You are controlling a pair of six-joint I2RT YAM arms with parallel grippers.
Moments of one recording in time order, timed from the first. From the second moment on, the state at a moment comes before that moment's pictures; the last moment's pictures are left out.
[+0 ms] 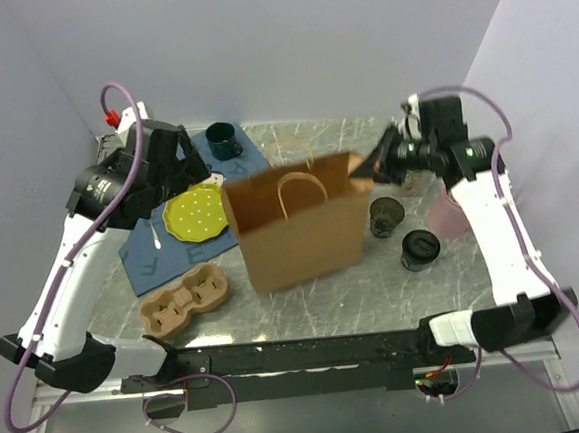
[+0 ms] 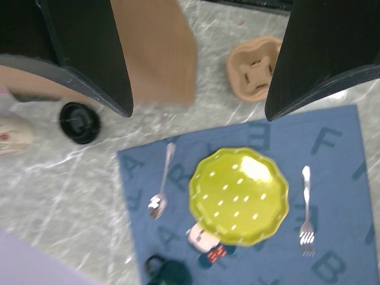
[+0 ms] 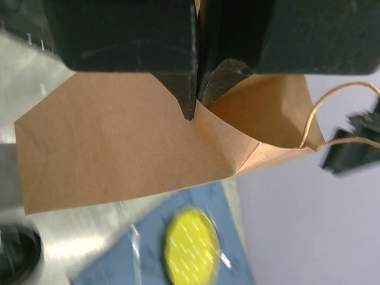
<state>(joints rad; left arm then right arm) -0.53 1.33 1.84 -1.22 -0.49 -0.75 0.16 1.34 1.61 -0.97 -0.57 0.75</state>
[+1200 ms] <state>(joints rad) -0.37 1.22 1.24 -1.28 -0.44 -1.11 0.17 1.08 1.19 -0.83 -0.51 0.80</state>
